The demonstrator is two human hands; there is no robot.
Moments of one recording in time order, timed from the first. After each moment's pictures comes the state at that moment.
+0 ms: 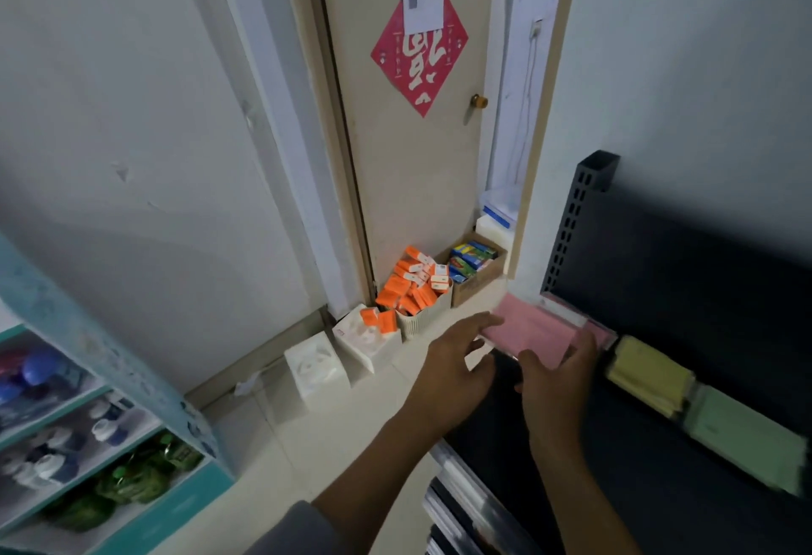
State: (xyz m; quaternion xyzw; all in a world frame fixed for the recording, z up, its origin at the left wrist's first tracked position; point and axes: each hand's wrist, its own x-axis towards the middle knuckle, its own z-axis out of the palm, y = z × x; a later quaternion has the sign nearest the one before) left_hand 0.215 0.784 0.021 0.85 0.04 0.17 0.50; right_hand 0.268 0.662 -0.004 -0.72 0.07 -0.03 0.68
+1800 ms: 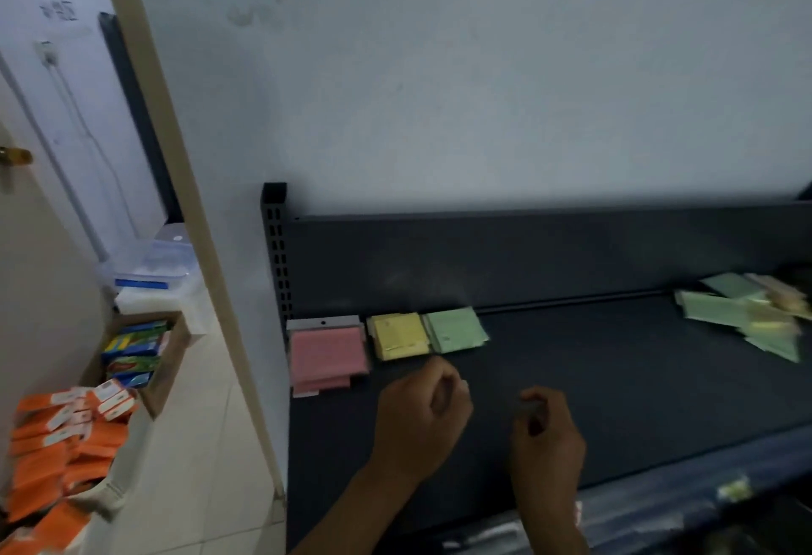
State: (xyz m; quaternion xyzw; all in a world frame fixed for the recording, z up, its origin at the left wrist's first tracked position) left_hand 0.252 0.688 0.015 0.72 -0.38 0.04 0.57; right_hand 0.149 0.569 0.003 -0.76 0.43 -0.35 0.34
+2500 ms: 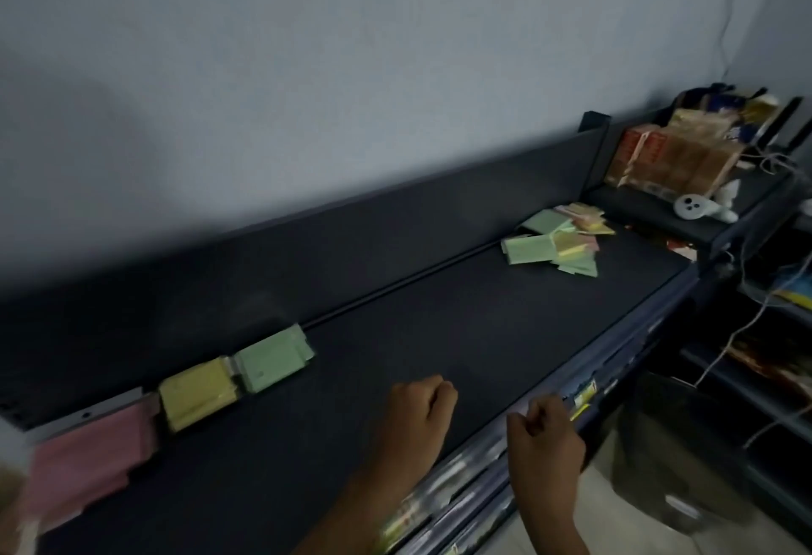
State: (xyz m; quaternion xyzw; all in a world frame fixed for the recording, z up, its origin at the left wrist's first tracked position) left_hand 0.146 0.492 0.014 0.72 -0.47 -0.16 0.49; right_hand 0.005 0.424 0.008 -0.64 0.59 -0.37 0.33
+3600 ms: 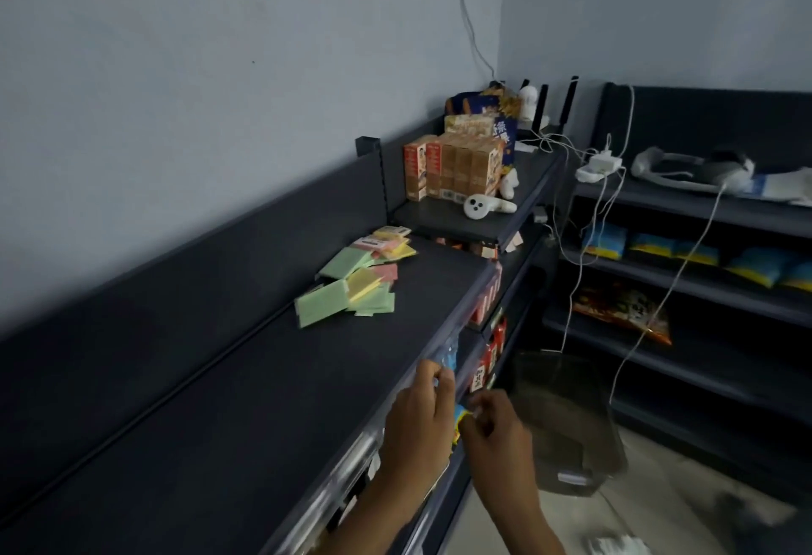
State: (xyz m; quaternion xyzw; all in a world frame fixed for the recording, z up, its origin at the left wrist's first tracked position) left_hand -0.073 0.217 0.023 0.69 -0.56 -0.19 0.42; right_hand -0.185 0.214 0.006 -0.59 0.58 -0.41 0.38
